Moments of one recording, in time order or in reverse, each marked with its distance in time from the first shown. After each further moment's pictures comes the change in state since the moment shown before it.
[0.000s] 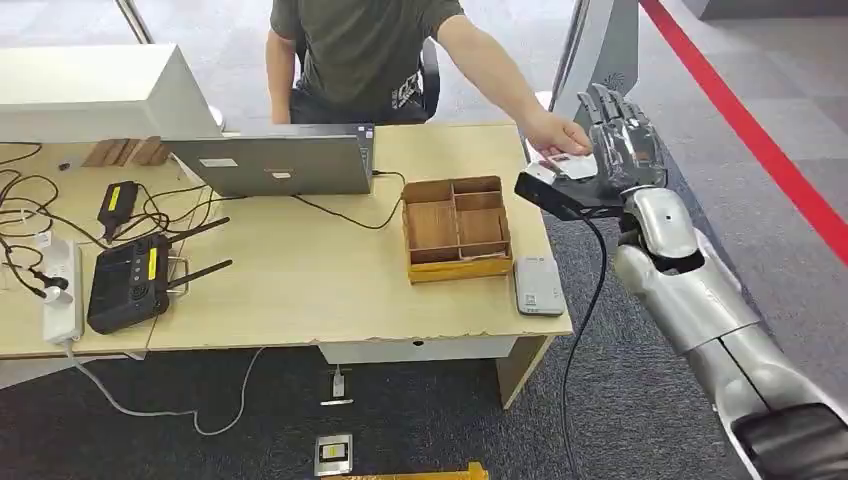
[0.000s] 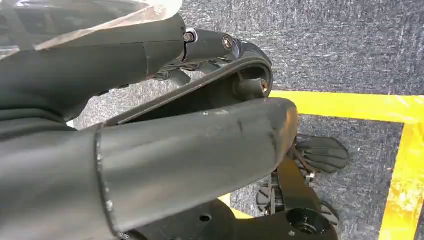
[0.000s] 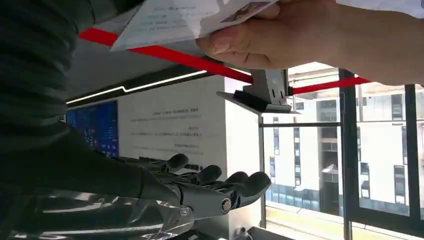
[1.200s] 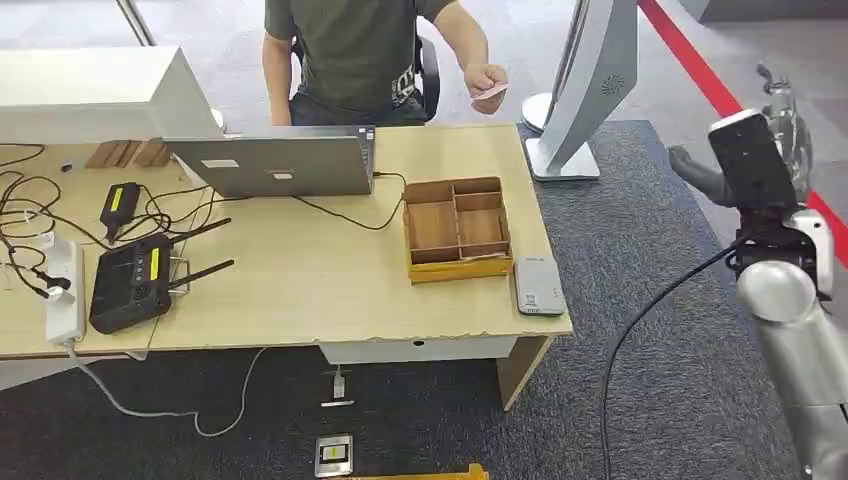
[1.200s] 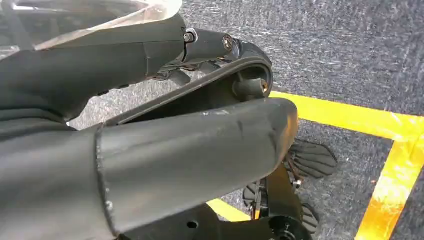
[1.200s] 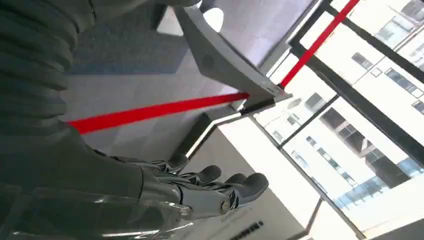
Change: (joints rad) left arm 0.011 0.002 0.103 0.000 0.019 0.018 0.000; right arm 0.234 -0.191 -0.342 -0.381 -0.651 -0.097 -0.029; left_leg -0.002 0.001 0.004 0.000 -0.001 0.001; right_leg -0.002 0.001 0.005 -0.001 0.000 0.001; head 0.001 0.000
